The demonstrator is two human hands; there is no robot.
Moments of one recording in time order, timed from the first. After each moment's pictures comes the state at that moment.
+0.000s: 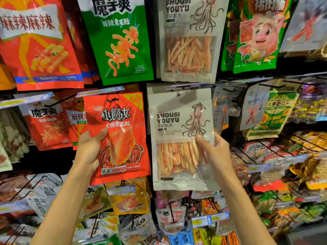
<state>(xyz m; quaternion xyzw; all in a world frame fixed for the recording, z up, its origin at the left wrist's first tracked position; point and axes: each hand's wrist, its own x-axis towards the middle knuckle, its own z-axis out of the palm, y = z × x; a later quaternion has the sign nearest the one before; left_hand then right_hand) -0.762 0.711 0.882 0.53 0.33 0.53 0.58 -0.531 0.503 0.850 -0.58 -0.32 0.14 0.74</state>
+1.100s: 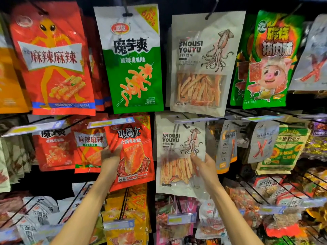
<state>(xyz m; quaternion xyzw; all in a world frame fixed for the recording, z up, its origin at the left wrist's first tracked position) -0.702 0.786 0.858 0.55 0.37 0.57 0.49 -0.475 0.595 0.840 -0.59 -0.33 0.21 0.71</state>
